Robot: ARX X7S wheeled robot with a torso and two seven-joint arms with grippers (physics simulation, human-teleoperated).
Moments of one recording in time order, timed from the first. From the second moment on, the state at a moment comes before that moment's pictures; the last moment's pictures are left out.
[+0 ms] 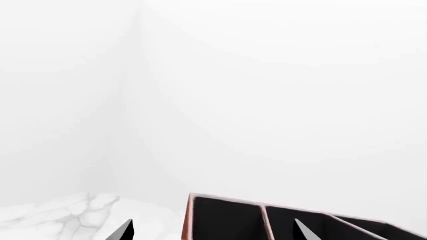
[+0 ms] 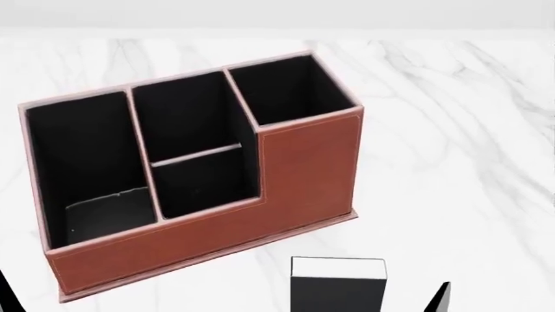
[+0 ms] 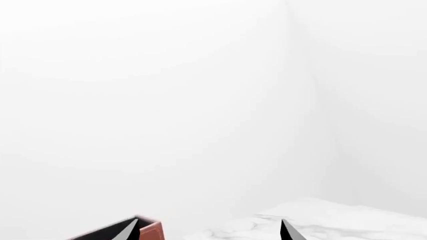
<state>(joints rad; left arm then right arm) 0.16 -0.23 0.12 0.19 -0.18 0.52 -0.41 -0.19 0.22 -0.09 -0.22 0.29 -0.55 0.33</state>
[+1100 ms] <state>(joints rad) 0.16 -0.25 0.14 0.19 -0.18 0.53 -0.44 -0.18 0.23 -0.11 -0.20 0.25 -0.57 0.36</state>
